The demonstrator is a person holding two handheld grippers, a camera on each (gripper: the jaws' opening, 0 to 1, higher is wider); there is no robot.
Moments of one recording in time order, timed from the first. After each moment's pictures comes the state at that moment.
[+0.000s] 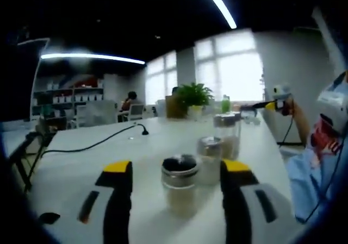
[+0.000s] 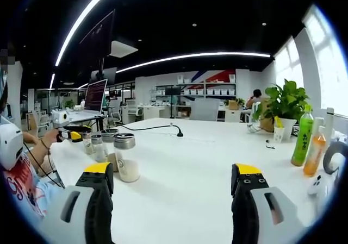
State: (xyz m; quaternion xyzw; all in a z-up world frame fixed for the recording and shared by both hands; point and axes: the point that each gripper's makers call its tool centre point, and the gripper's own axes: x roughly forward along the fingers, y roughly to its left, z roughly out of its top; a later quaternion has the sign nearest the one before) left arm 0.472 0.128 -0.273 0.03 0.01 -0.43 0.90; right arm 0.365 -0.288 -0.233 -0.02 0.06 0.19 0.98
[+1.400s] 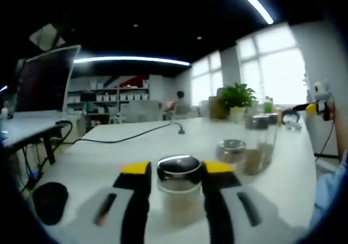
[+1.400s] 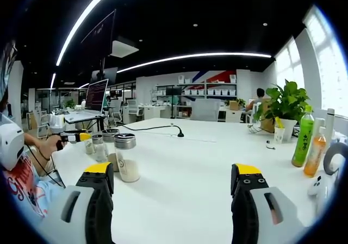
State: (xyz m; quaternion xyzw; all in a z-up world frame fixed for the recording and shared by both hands) left arm 0.483 0.124 -0.283 0.01 0.01 -0.25 0.97; right arm 0.364 -0.289 -0.232 -0.02 0.05 0.19 0.98
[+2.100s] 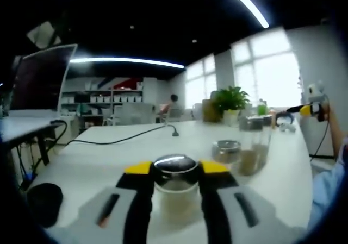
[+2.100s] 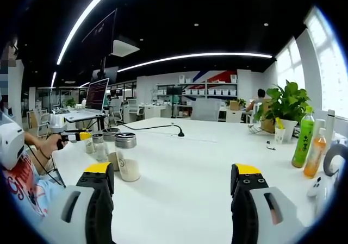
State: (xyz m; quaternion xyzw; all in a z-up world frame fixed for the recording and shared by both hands) left arm 0.480 0.121 -0.285 0.00 -0.01 -0.28 0.96; right arm 0.363 -0.287 -0.231 -0.02 0.05 0.19 0.98
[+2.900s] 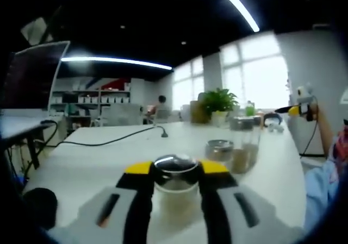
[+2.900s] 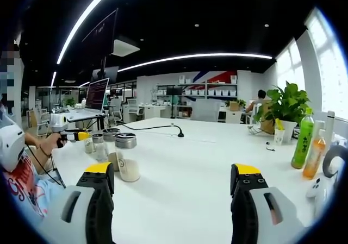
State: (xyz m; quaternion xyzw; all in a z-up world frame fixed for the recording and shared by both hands) left arm 0.477 0.117 -0.284 0.00 -0.01 -0.33 0.94; right arm 0.363 -0.288 -0.230 -0.03 0.05 0.19 0.98
